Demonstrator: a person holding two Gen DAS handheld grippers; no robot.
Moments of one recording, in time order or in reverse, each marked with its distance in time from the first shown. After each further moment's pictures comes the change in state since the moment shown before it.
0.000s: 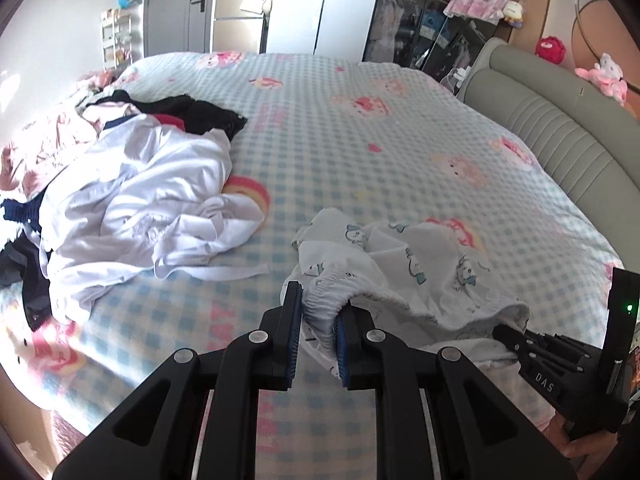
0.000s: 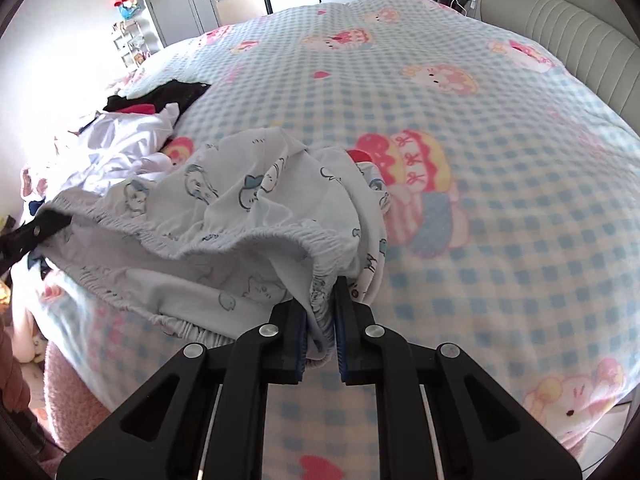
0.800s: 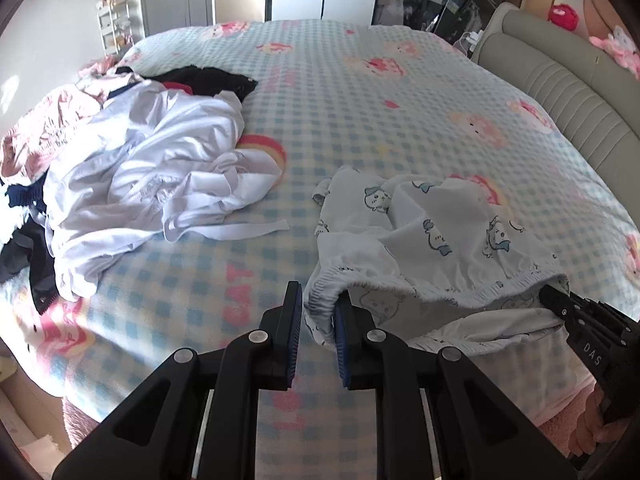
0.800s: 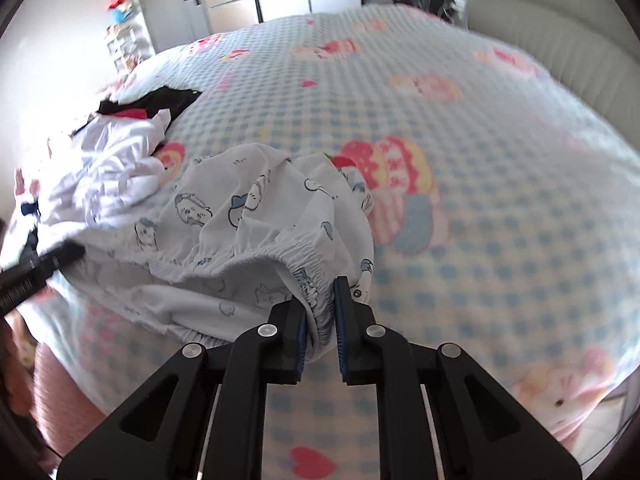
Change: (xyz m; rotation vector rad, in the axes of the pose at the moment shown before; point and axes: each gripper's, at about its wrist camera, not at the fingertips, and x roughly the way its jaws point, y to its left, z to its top) left arm 0.016 0.007 -0.027 0.027 0.109 0.083; right arm 0.001 0.002 -0.008 0.011 -0.018 -0.024
